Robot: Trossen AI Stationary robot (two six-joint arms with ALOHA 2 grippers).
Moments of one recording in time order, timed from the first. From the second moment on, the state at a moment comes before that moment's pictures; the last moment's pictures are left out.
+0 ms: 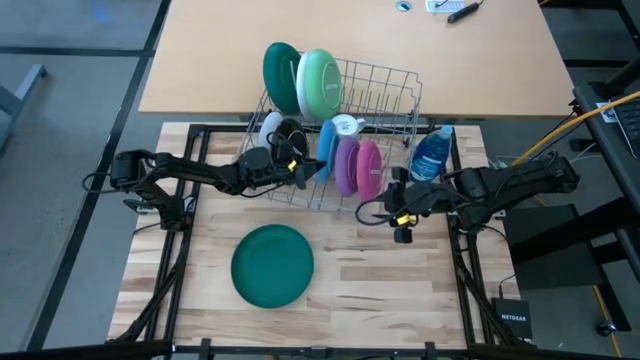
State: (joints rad) left arm 0.23 1.55 0.76 0.79 -0.09 -0.73; right arm 0.25 1.12 1.13 -0.75 0.29 0.05
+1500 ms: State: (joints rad) left arm 0.23 1.55 0.76 0.71 -0.09 -0.67; right arm -0.30 1.58 1.14 0.16 0.19 0.01
